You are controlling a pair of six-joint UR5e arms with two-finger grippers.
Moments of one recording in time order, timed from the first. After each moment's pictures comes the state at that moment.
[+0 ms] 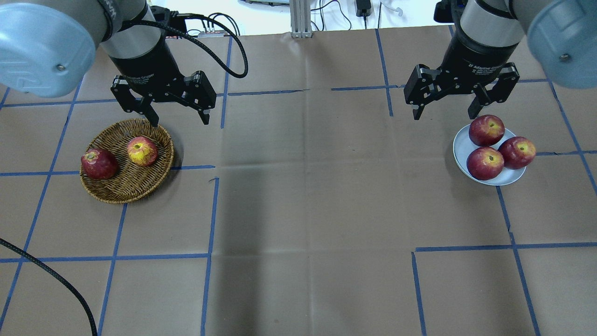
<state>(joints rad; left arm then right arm) -1.63 -1.65 -1.52 -1.63 1.57 -0.05 1.57 -1.57 1.57 -1.51 -1.56 0.03</state>
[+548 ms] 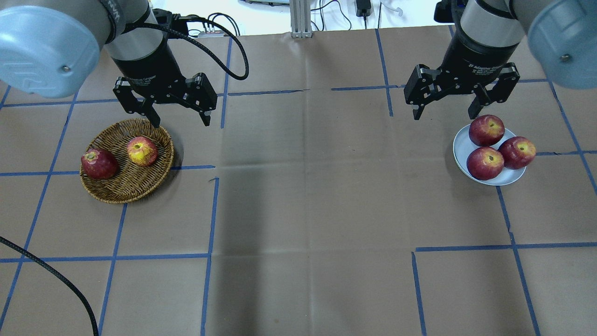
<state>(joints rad) -1.63 -1.66 -1.52 -1.63 1.56 -0.04 1.57 -1.57 1.57 -1.51 -1.56 0.03</state>
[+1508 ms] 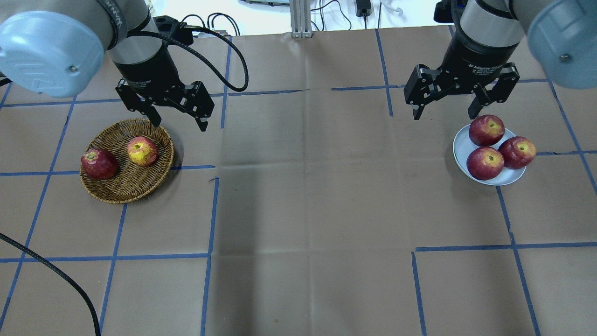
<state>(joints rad) -1.58 -1.71 -1.54 -1.58 1.56 0.28 1.57 -1.57 1.57 -1.51 -1.56 0.03</state>
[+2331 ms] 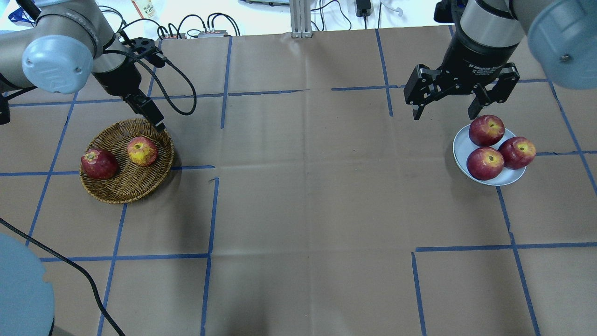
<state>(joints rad) -1.36 -1.94 -1.54 -1.35 1.57 0.99 1.57 -1.57 1.57 -1.51 -1.56 0.03</state>
